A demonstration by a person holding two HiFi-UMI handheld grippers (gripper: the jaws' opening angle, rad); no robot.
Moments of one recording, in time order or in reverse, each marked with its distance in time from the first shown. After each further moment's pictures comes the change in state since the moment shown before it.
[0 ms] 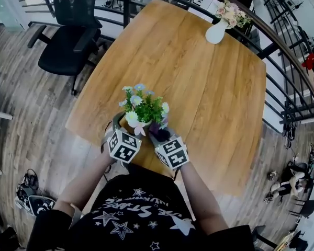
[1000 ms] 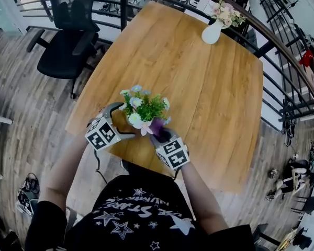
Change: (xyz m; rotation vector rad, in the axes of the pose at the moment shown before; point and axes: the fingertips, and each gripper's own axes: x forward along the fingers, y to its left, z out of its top) left arm -0.019 0.013 0.006 0.355 -0.135 -0.397; right arm -0.004 0.000 -0.007 -0.023 0.022 -0.028
